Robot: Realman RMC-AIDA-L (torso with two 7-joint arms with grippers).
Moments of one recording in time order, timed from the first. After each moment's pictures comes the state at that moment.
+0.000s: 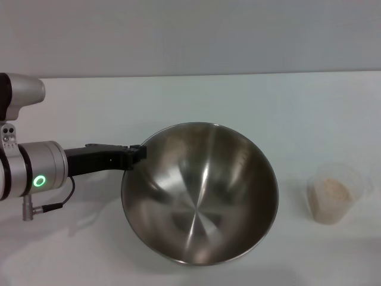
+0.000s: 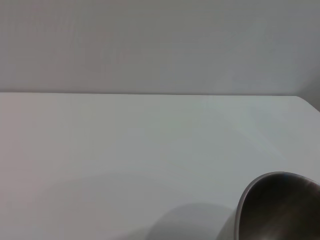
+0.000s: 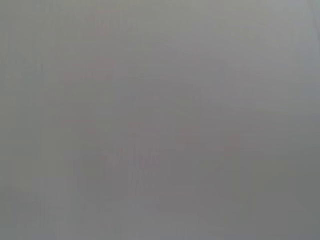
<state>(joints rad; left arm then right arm) -0.26 -2.07 -1.66 -1.28 1.97 -0.93 0.71 0.03 2.09 0.41 0.24 -1.75 -1.82 0.04</state>
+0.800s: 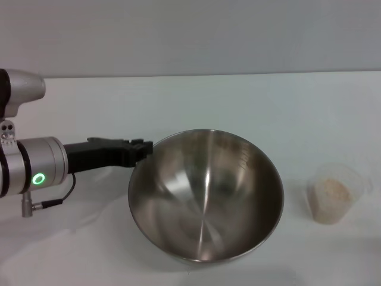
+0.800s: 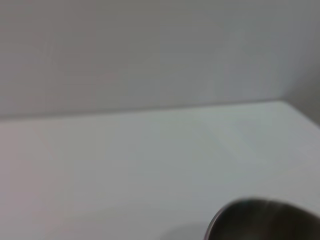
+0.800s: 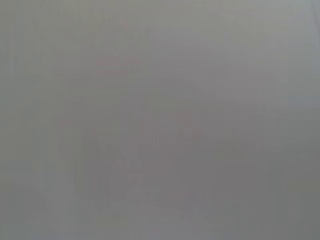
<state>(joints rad) -0.24 -2.07 -1.66 -1.32 1.94 -0.94 0.78 0.03 2.09 0.41 0.24 -1.75 -1.81 0.04</state>
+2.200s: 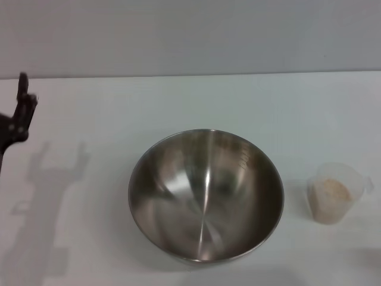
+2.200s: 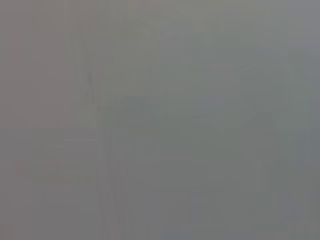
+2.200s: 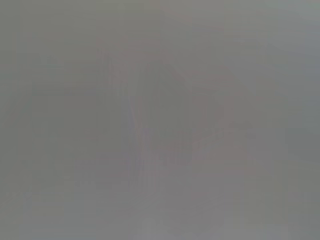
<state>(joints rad) -0.12 -2.07 -0.90 -0.66 2.39 1.36 0.41 0.01 2.09 0.19 0.15 -1.75 -1.66 0.02</state>
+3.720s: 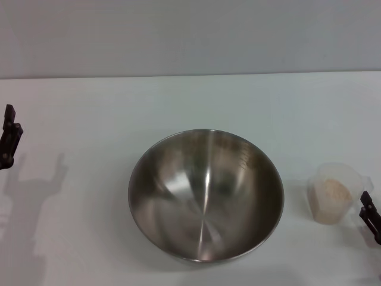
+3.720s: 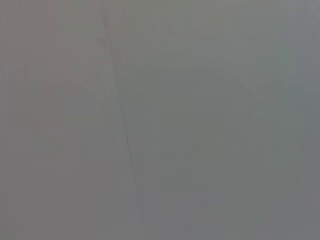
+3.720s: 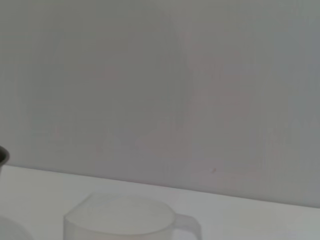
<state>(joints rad) -0.14 -2.07 -0.91 -0.49 2.38 1.39 0.27 0.14 2.09 0.15 0.18 -1.74 -1.37 -0.04</state>
